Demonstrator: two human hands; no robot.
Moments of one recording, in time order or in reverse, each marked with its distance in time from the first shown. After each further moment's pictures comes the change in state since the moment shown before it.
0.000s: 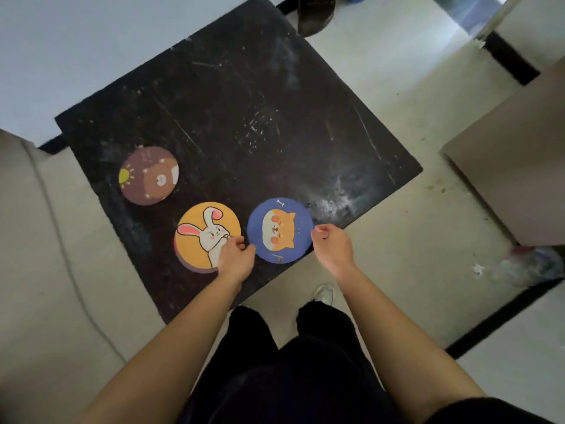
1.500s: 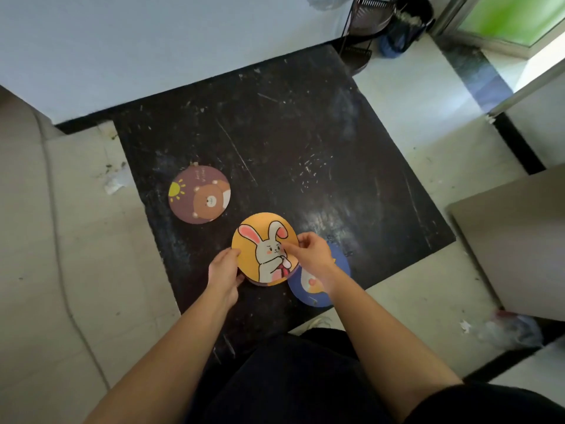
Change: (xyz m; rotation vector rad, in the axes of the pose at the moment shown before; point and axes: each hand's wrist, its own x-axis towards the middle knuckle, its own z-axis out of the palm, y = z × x) left_hand 0.064 -0.007 -0.111 -0.869 -0.041 -0.379; right_hand 0.000 -0.148 0.079 0.109 -0.235 -0.018
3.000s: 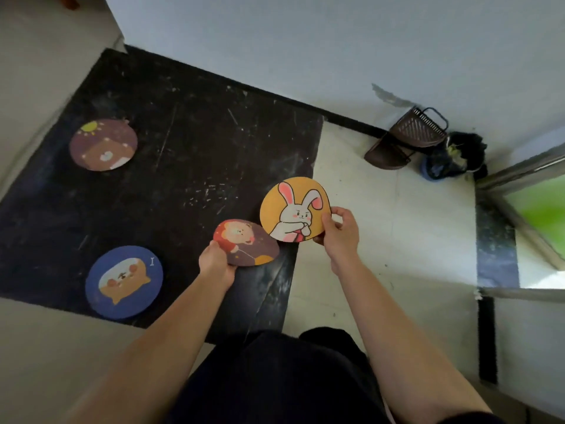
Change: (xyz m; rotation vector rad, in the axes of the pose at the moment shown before) left_hand -0.060 -0.003 0.406 -1.021 0.374 -0.058; right_hand 0.213 -0.129 -0.379 -0.095 -0.089 -0.358
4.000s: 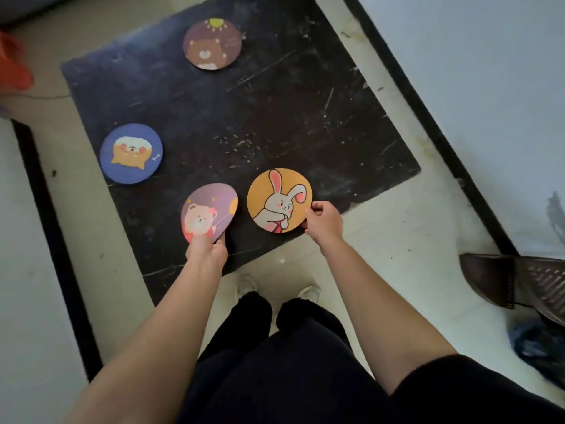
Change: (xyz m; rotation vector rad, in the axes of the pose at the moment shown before) left_hand -0.033 -0.081 0.101 -1.193 0.631 0.029; right_hand 0.202 -0.016 0.066 -0.734 -0.802 -0.189
